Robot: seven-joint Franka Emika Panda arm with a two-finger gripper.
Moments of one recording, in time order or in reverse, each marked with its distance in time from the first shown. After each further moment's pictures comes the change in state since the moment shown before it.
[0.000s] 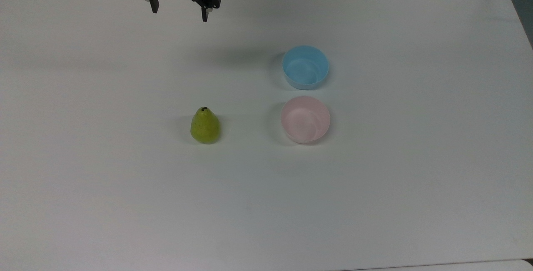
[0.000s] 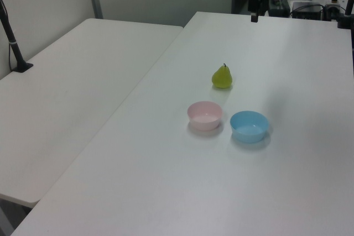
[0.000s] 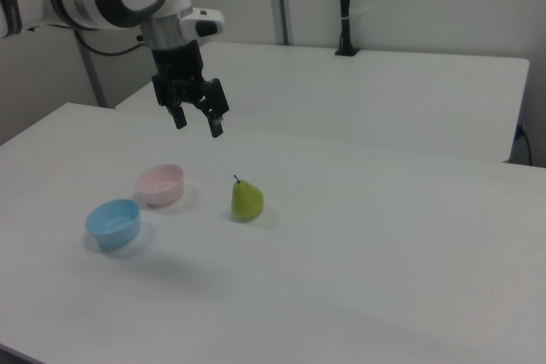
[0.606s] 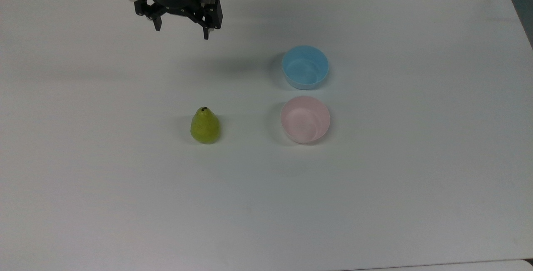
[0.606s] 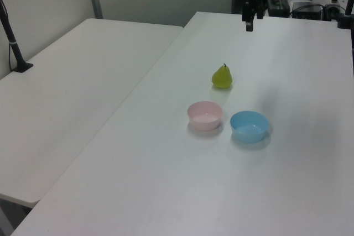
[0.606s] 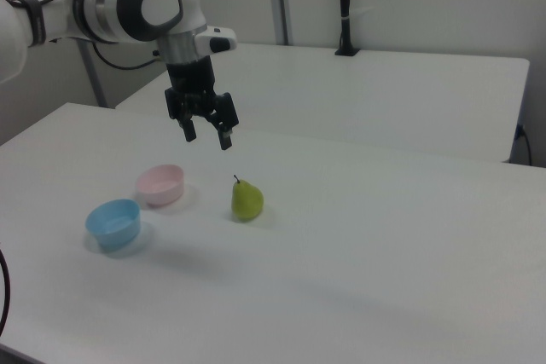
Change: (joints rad) arm -0.001 0.094 0.000 0.041 0.000 -0.003 0.000
